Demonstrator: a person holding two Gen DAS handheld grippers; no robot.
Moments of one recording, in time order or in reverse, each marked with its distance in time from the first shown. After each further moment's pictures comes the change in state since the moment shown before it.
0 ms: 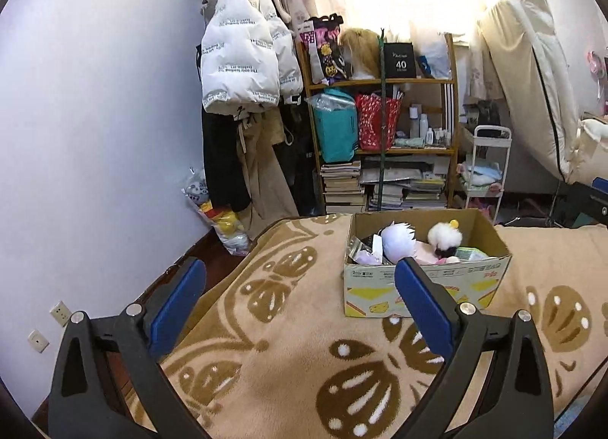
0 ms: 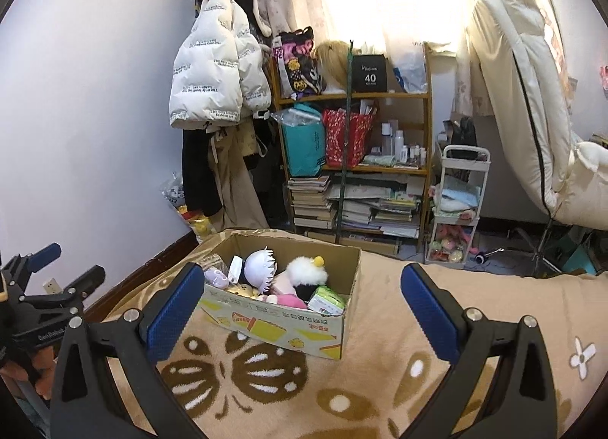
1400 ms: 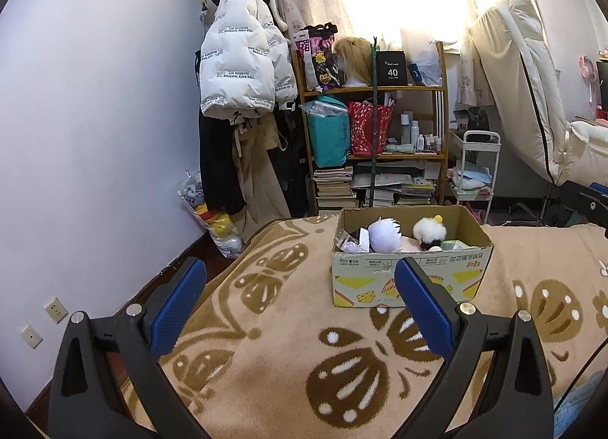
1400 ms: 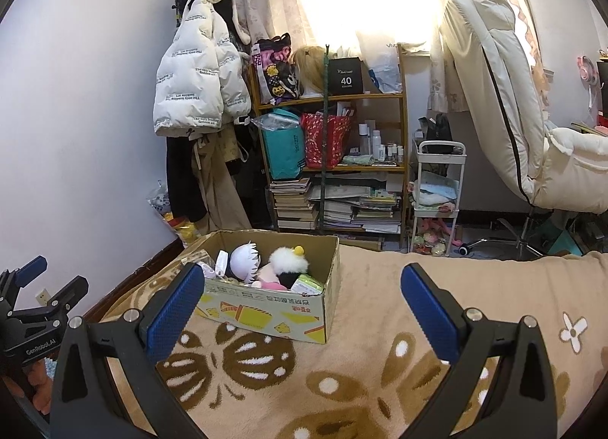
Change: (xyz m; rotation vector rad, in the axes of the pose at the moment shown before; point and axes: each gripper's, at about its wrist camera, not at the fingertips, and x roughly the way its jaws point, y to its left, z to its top) left arm -0.022 -0.006 -0.019 -0.005 -0.028 -0.020; right arm -0.020 -0.011 -0.017 0.048 -0.013 -0.054
